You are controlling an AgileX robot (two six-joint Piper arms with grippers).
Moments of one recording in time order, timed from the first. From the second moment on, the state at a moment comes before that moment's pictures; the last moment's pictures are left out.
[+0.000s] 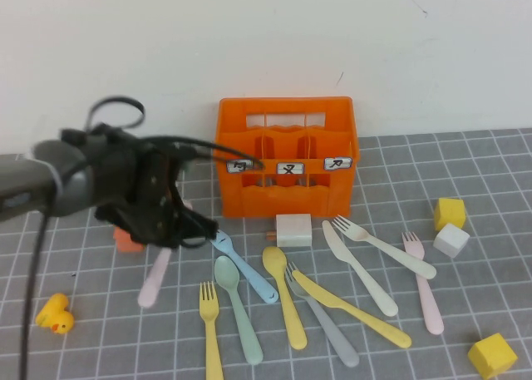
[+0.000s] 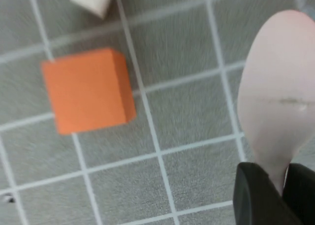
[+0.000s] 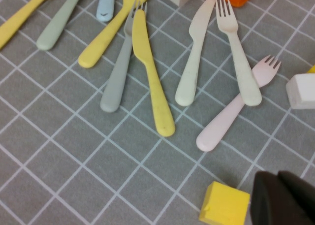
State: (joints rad) right arm -0.06 0.92 -0.49 0.79 0.76 -1.28; left arm -0.35 1.92 -1.23 0.20 0.62 -0.38
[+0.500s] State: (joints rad) right arm -0.06 0.92 -0.49 0.80 0.76 -1.29; left arm -0.35 1.59 -1.25 0.28 0.40 -0.49
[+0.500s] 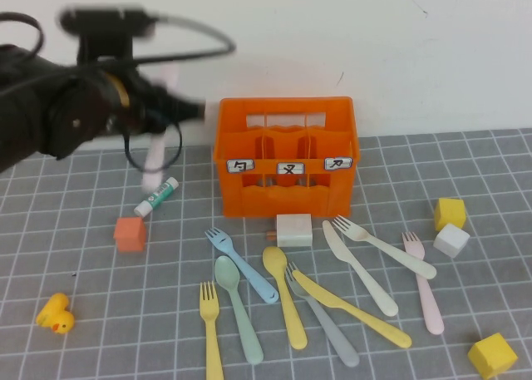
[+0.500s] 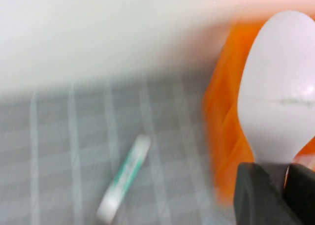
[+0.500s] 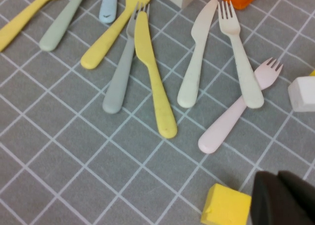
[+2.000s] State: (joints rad) right arm -0.06 0.92 -0.49 0.80 0.79 -1.33; left arm -0.35 2.03 -1.25 0.32 -0.57 -0.22
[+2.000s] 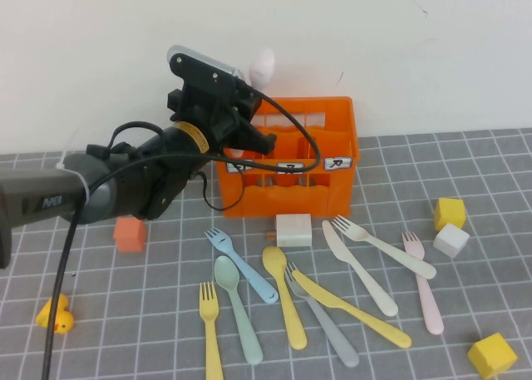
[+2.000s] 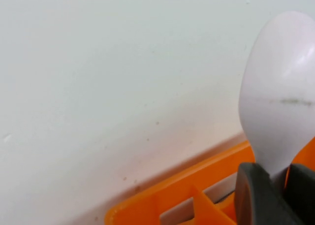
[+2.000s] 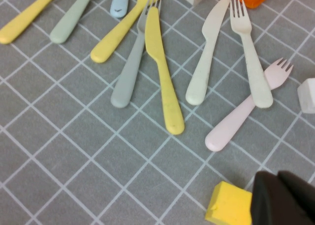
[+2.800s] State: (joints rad) right arm -0.06 0.92 -0.49 0.81 0.80 -1.35; left arm -0.34 1.78 -1.25 0.27 -0.31 -0.21
